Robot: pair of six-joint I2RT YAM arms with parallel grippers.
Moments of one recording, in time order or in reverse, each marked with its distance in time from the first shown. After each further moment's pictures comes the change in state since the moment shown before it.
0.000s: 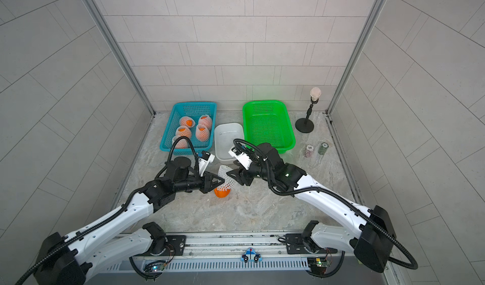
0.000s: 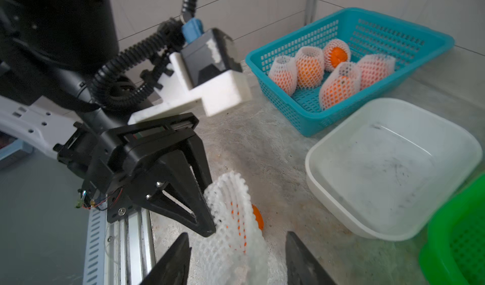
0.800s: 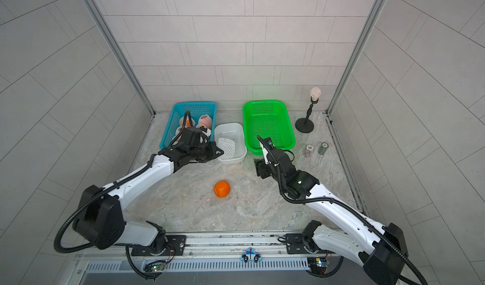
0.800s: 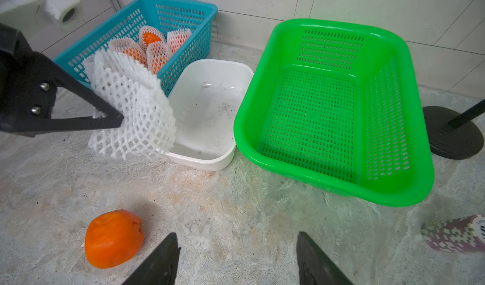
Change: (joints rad) left arm 0.177 0.507 0.468 -0.159 -0.142 -0.226; right arm -0.061 -0.137 -0.121 -0.095 0.575 0.219
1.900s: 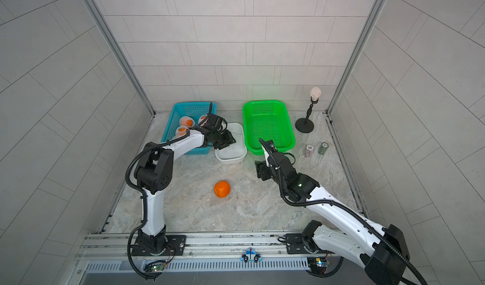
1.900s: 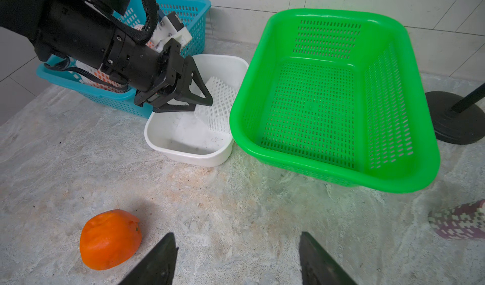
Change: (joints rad) left arm 0.042 0.610 0.501 -0.106 -0.052 -0.014; right arm 0.000 -0.035 -0.062 0.037 0.009 0.032
